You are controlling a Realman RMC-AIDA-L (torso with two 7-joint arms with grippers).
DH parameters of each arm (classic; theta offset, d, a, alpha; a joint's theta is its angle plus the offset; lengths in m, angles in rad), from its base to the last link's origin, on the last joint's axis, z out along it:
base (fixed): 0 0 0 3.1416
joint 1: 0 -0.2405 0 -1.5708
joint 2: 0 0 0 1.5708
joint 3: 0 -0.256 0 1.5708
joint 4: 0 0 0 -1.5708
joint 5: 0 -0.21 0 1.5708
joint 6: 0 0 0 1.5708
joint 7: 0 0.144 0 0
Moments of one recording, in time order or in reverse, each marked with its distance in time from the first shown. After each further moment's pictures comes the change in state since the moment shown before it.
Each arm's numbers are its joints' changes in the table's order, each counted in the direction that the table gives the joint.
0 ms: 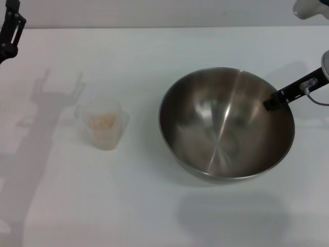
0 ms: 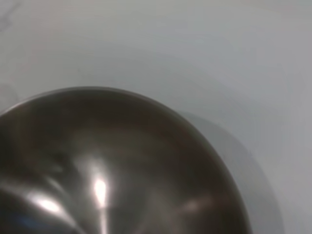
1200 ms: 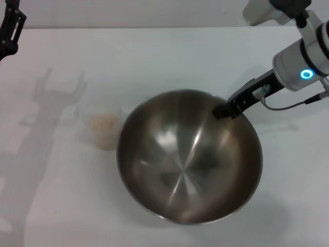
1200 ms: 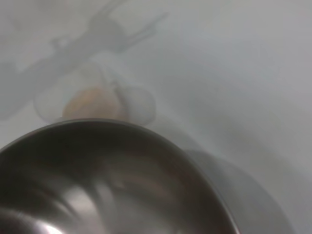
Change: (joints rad) left arm 0.009 0.000 0.000 0.003 0.000 0.010 0.000; right arm -0.060 -0.022 0.142 0.052 -0.198 -0.008 -0.118
